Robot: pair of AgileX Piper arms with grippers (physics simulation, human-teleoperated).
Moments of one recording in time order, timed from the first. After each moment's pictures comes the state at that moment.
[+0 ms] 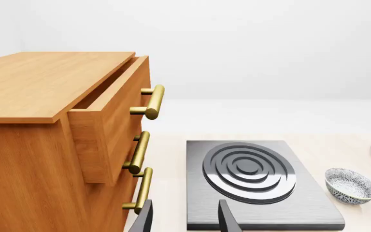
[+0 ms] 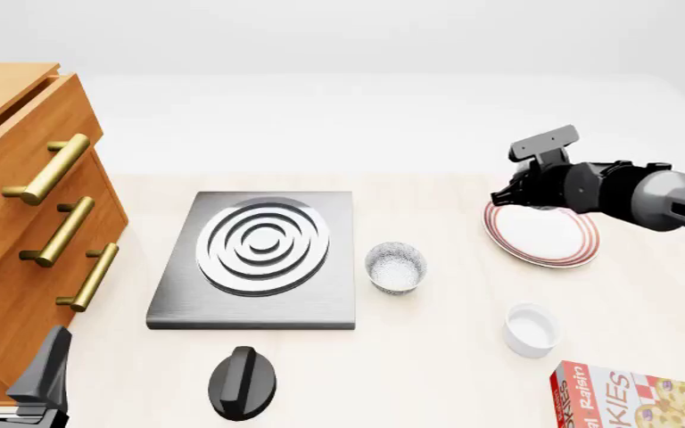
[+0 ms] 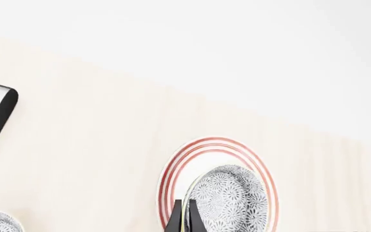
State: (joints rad) left arm 0.00 0.01 0.00 0.00 0.00; right arm 0.01 1.86 -1.24 0.12 -0.32
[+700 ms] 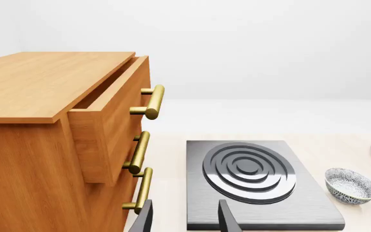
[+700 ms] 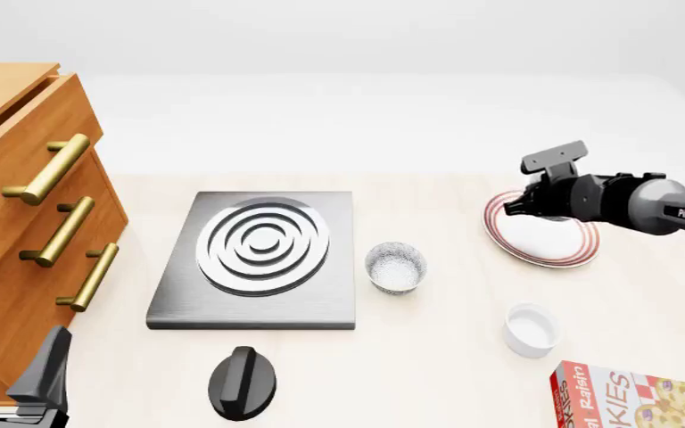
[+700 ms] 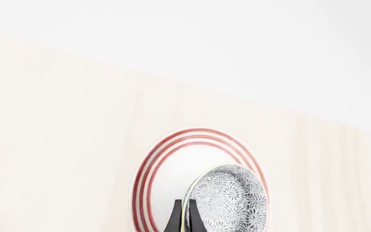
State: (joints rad) left arm 0.00 0.01 0.00 0.00 0.00; right arm -0.06 1.96 -1.27 0.07 -0.34
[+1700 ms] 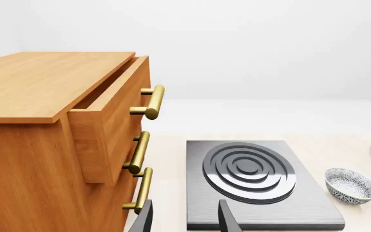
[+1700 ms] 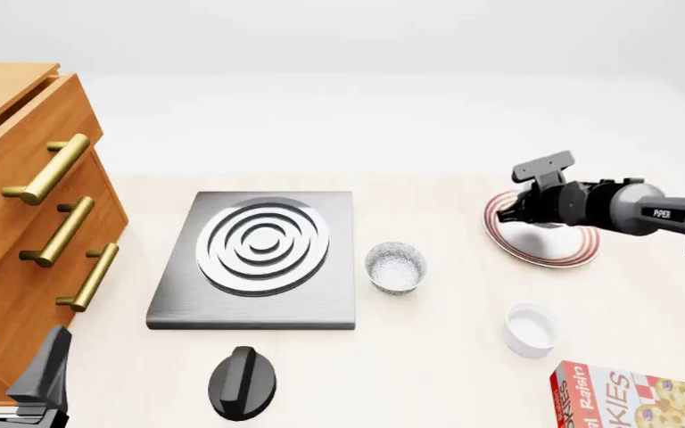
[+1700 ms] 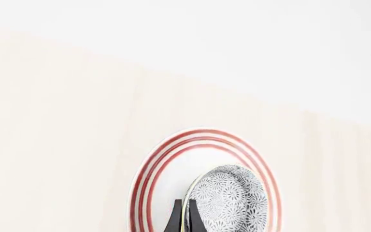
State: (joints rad) left arm 0.00 0.01 0.00 0.00 0.00; right arm -0.06 2.06 -1.33 0.06 -0.35
